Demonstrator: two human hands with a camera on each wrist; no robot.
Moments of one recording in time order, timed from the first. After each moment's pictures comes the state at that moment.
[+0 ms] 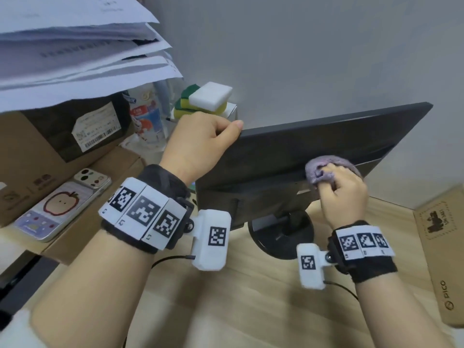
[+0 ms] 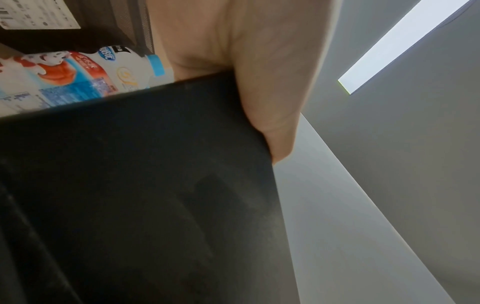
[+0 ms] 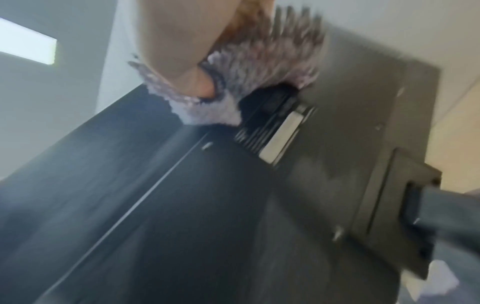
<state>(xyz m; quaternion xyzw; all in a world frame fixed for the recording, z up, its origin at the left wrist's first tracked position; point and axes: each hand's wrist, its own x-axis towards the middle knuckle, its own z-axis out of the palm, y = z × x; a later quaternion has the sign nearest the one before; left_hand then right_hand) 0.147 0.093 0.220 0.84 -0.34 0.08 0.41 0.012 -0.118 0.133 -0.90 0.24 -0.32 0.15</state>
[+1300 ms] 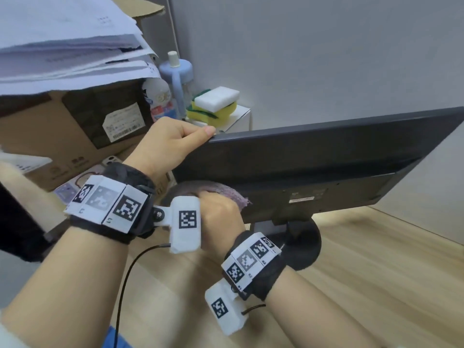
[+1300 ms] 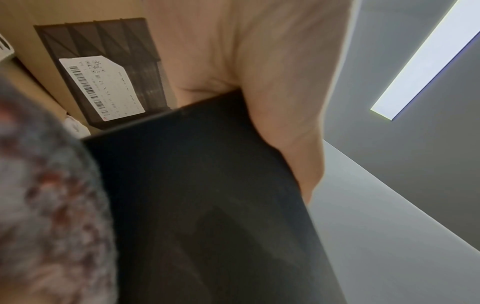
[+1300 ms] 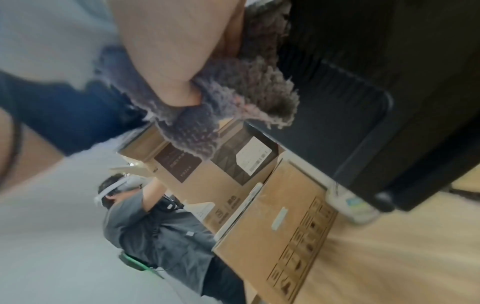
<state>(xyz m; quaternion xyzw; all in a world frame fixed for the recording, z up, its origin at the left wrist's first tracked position) 0.108 0.087 0.230 0.89 -0.18 0.02 0.43 0.045 0.000 0.107 -0.88 -0.21 -0.33 0.27</state>
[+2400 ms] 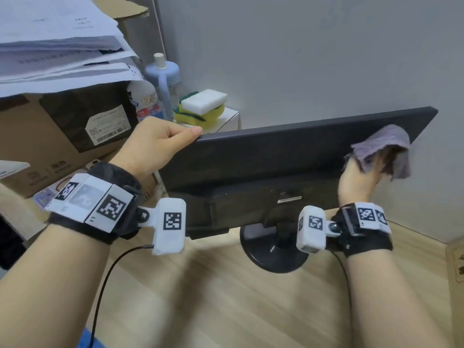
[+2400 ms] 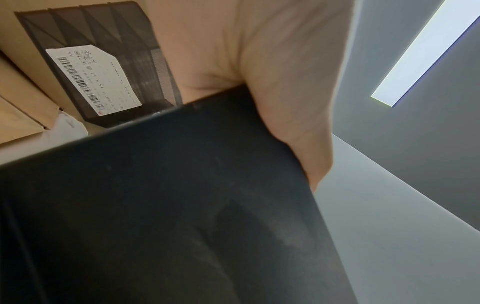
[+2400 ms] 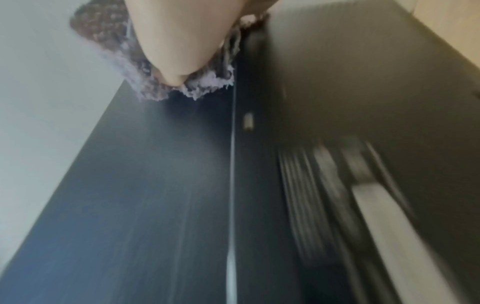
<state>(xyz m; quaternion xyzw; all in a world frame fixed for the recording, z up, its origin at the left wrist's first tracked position) 0.111 0.080 0.233 0.89 -0.16 0.01 0.43 0.054 -0.232 0.116 -0.68 0.28 -0.45 0.51</state>
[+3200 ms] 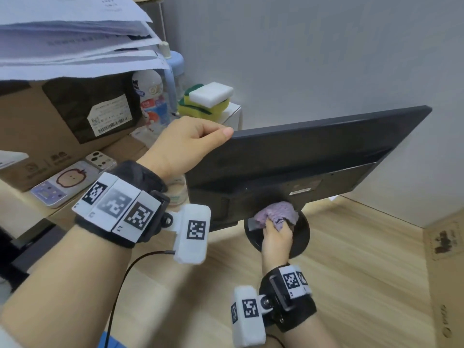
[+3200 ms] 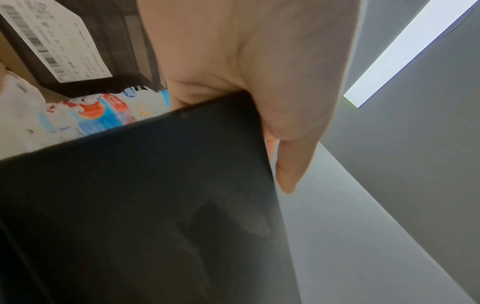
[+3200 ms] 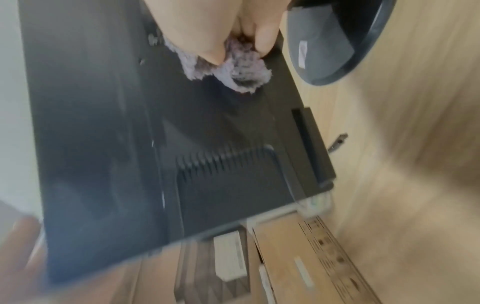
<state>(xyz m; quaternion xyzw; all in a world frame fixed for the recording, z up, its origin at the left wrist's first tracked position) 0.102 0.092 0.230 0.87 -0.24 -0.05 0.43 0.007 -0.046 0.053 -0.62 0.41 -0.24 0.62</state>
